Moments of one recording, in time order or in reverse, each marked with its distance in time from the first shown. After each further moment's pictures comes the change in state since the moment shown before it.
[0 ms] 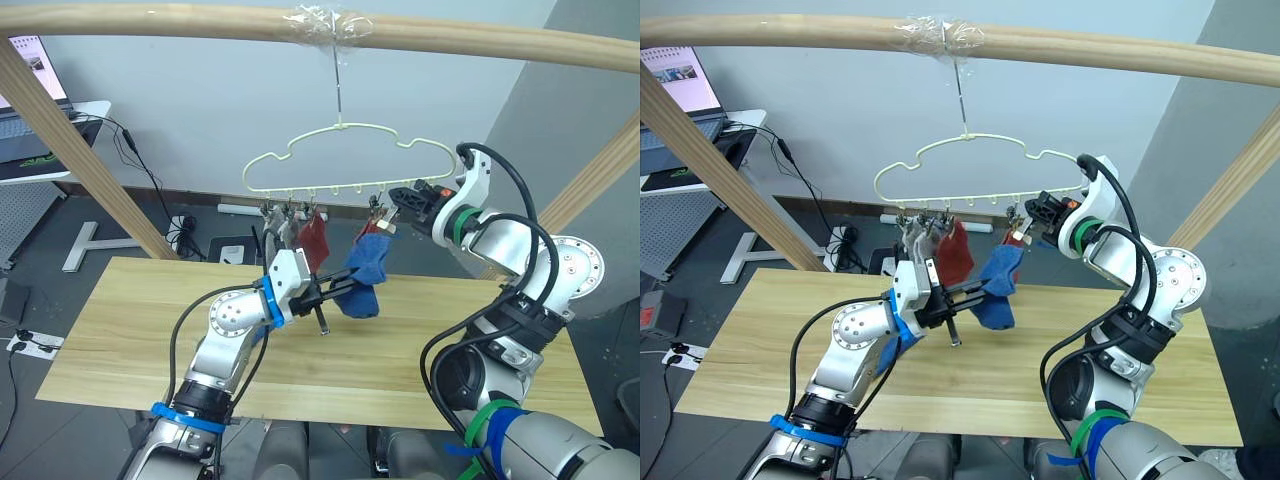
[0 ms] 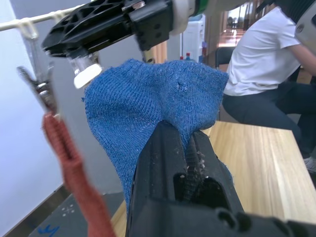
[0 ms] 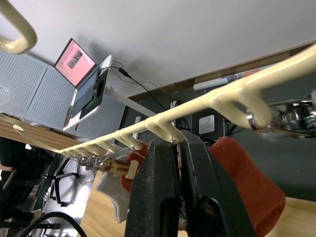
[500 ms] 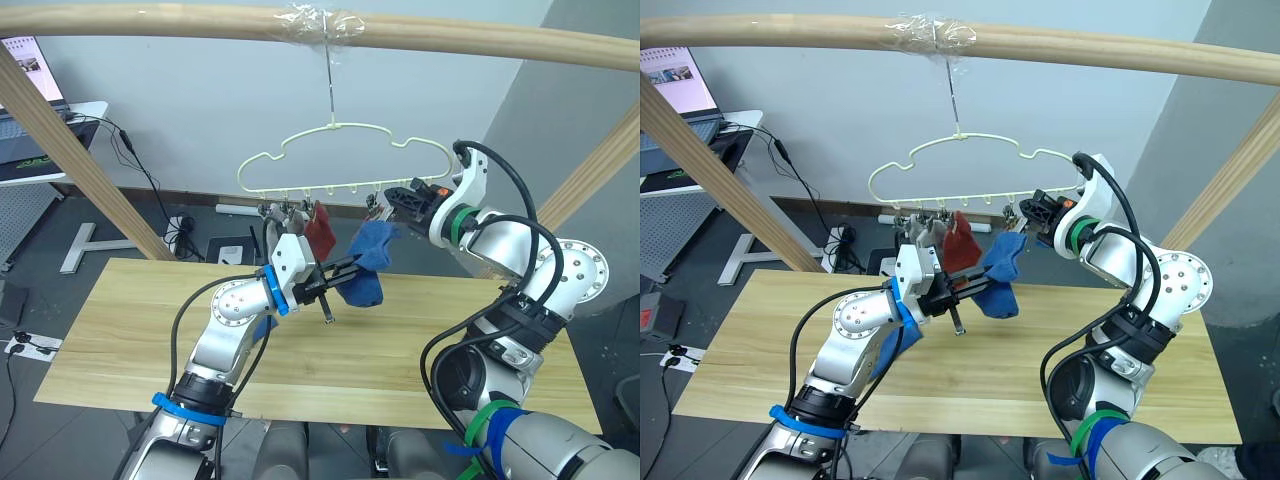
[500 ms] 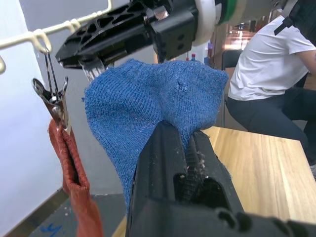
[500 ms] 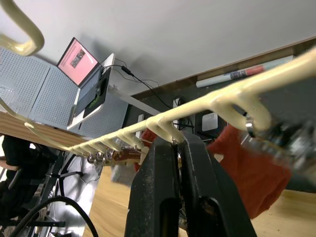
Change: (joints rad) left arm -0.039 0.008 -0.004 -0.063 -0.012 0.129 0.026; right arm 0.004 0.000 -0.023 0.015 0.277 0.003 -0.252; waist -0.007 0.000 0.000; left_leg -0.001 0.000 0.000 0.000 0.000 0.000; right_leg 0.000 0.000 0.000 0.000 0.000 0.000
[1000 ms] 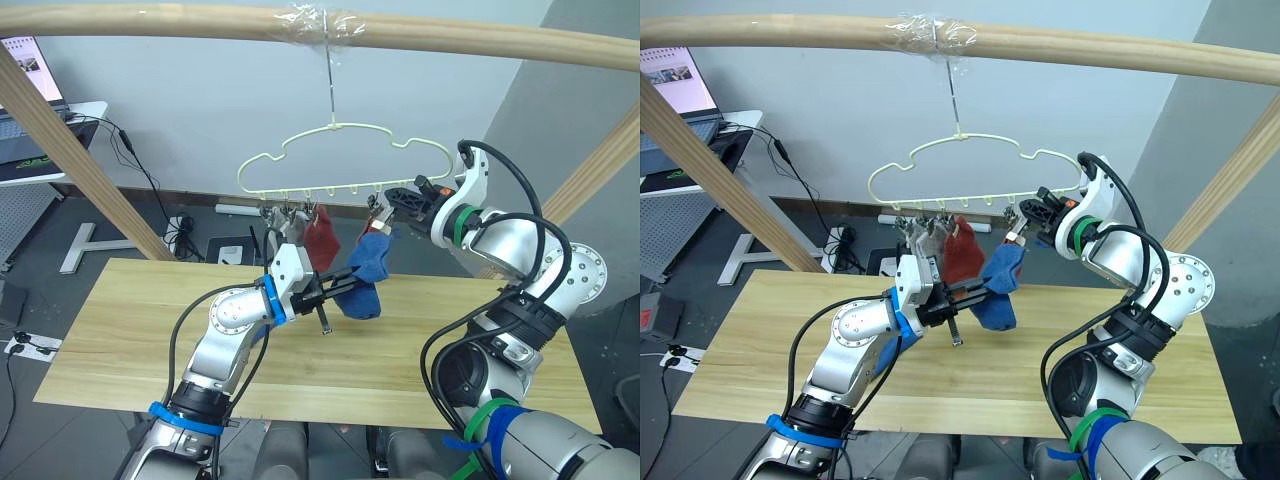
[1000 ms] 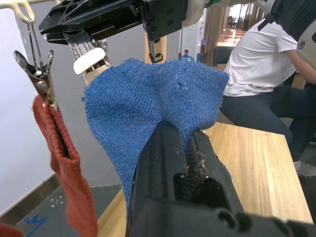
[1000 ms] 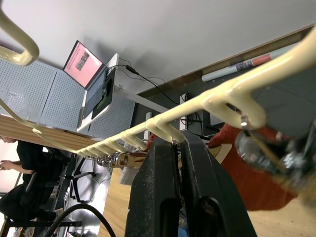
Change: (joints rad) left arm 0.044 0.005 -0.001 -0.003 -0.009 -0.004 -0.032; right arm -0.011 0.000 -0.047 0.070 0.225 0.000 -0.215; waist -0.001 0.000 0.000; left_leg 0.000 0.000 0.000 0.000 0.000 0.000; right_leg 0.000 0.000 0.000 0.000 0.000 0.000
